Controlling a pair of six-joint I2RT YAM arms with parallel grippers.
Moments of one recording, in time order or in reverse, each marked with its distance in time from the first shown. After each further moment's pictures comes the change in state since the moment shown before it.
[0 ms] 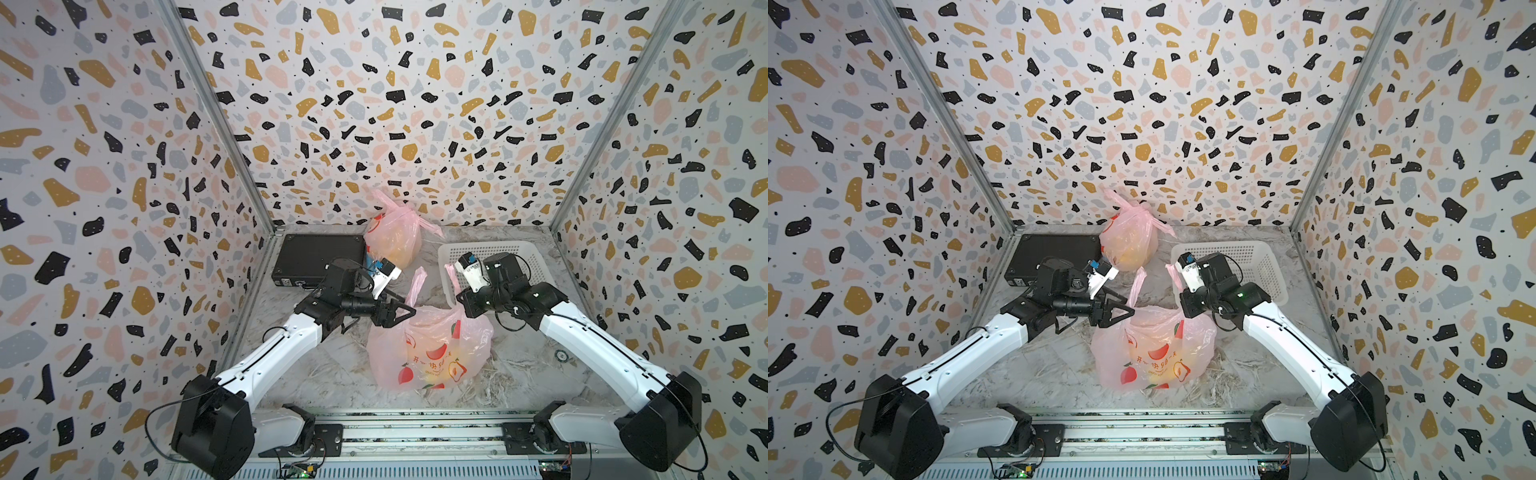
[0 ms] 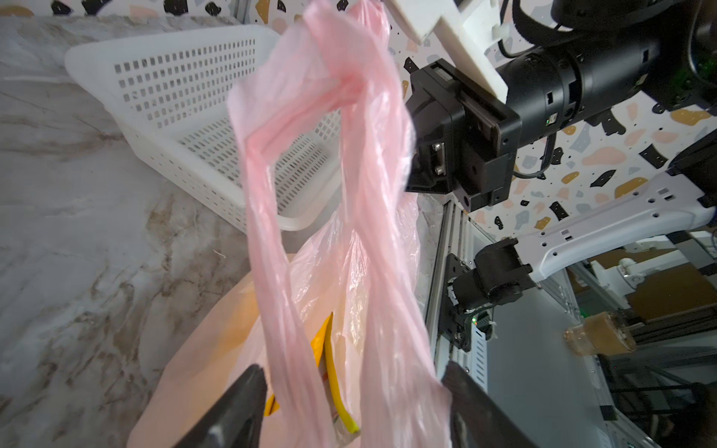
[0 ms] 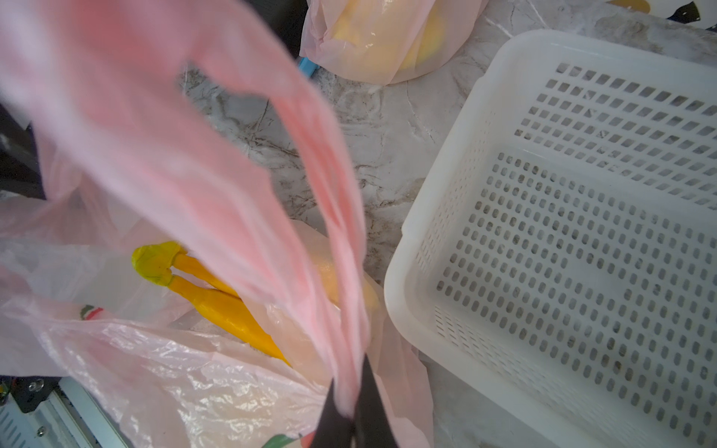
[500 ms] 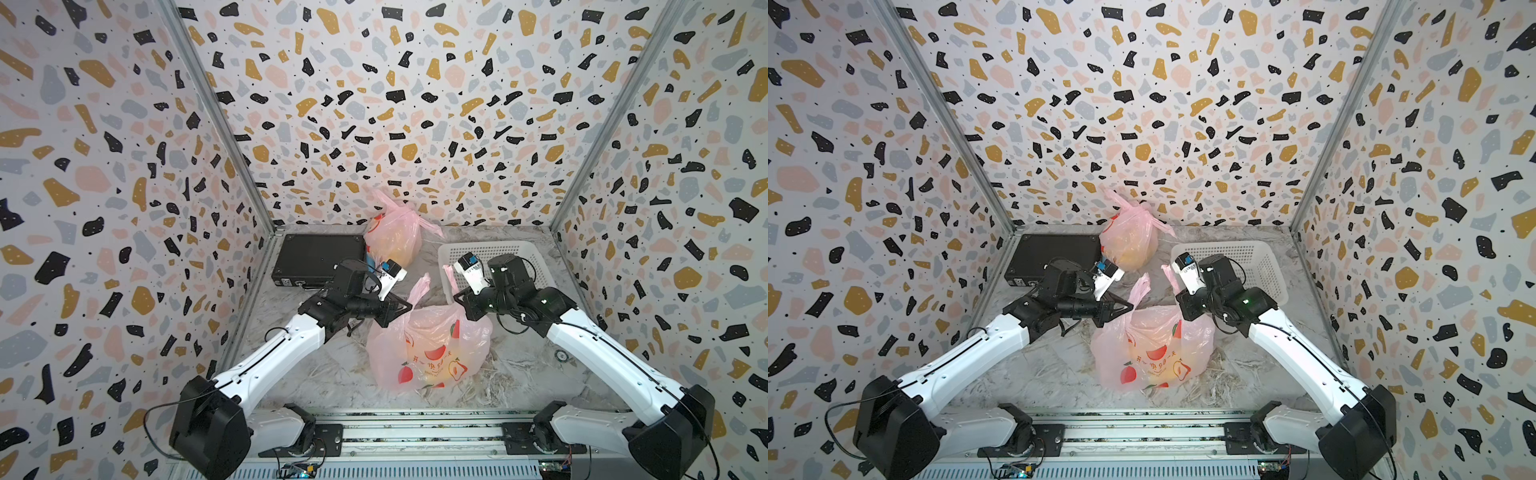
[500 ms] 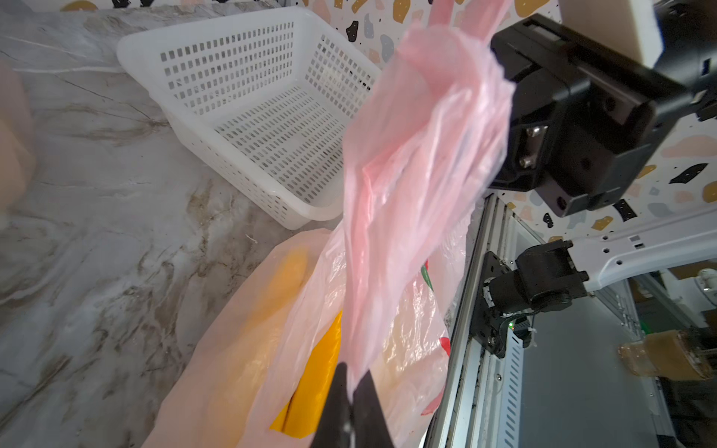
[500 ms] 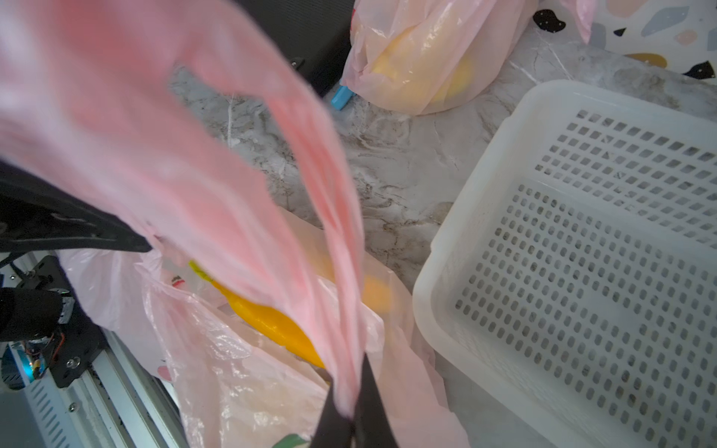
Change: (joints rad) left arm -0.099 -0.029 0.055 -0.117 -0.253 0.018; right arm 0.050 -0.077 -0.011 0.022 -0.037 -0.039
